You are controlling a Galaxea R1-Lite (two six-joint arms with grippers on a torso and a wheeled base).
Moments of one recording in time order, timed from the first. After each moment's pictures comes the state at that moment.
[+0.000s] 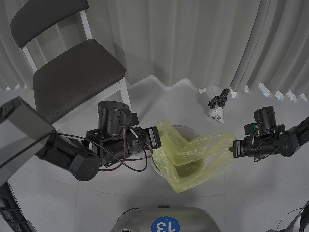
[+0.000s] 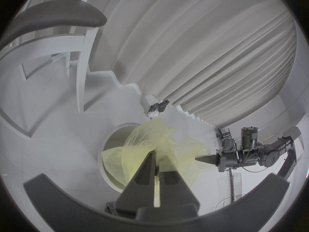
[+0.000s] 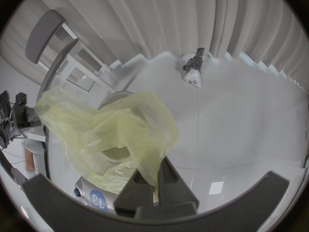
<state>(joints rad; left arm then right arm) -0.62 1.98 -0.96 -0.68 -0.14 -0.53 0.24 1.85 -0.78 -0.29 0.09 0.21</state>
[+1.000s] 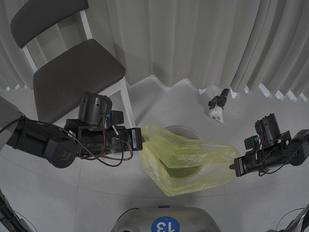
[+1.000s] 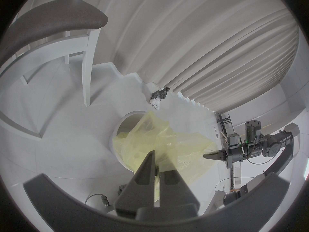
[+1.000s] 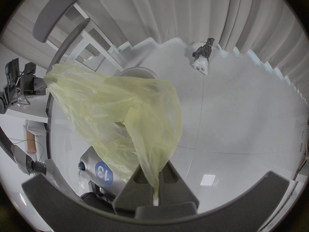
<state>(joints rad) -0.53 1.84 -0.96 -0.37 -0.29 -0.42 0.35 1.71 -0.71 -0.08 0.06 0.19</state>
